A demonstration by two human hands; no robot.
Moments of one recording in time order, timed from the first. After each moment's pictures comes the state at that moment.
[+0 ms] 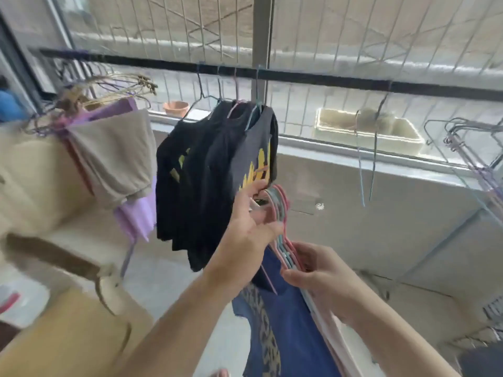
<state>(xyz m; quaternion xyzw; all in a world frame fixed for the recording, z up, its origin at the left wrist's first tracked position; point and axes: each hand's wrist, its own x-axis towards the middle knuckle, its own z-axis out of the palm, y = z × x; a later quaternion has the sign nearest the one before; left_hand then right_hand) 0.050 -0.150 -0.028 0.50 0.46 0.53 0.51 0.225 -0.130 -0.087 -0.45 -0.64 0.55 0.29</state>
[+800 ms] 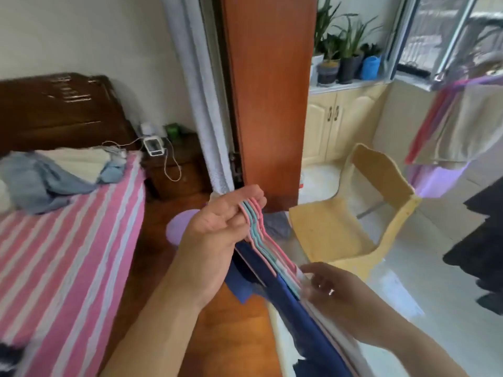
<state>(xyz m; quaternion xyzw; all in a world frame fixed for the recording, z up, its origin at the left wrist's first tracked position) -0.146 -0.793 -0.026 0.17 0.58 0.78 0.16 -0.045 -0.584 -0.116 -0.07 -0.85 0.52 -0.01</state>
